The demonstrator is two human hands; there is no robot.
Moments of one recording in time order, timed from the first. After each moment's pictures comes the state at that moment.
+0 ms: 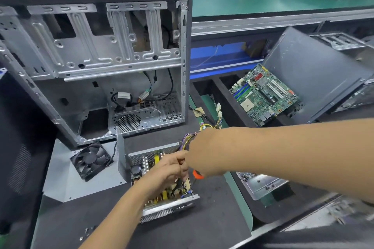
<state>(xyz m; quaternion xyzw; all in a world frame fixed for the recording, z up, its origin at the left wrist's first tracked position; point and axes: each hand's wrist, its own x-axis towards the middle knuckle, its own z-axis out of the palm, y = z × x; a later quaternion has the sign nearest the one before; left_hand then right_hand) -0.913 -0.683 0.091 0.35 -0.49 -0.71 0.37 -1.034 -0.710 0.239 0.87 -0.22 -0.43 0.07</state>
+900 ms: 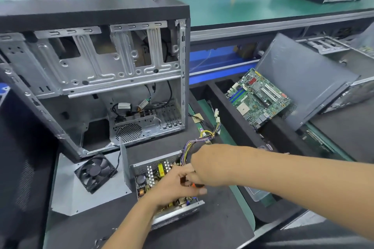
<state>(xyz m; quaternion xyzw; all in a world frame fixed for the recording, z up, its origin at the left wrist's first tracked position) -0.918 -0.678 0.113 0.34 -0.64 -0.63 0.28 -1.032 -0.693 0.253 0.84 -0.40 -0.37 -0.07</state>
